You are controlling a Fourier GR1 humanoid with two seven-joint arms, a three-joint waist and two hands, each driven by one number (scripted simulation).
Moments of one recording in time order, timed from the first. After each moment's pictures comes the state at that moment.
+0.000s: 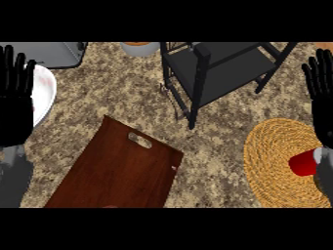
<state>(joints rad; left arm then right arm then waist) -0.26 0.32 0.03 -1.60 0.40 0.29 -0.12 -0.25 -0.37 -0.01 -1.57 -0.22 -0.17 -0.11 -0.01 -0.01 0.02</state>
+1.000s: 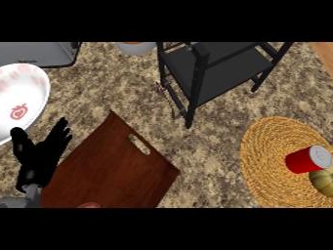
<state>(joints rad) -0.03 0.36 -0.12 -1.35 0.36 0.18 0.21 0.32 -0.74 -0.47 -1.29 -0.32 0.22 -0.30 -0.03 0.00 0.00</state>
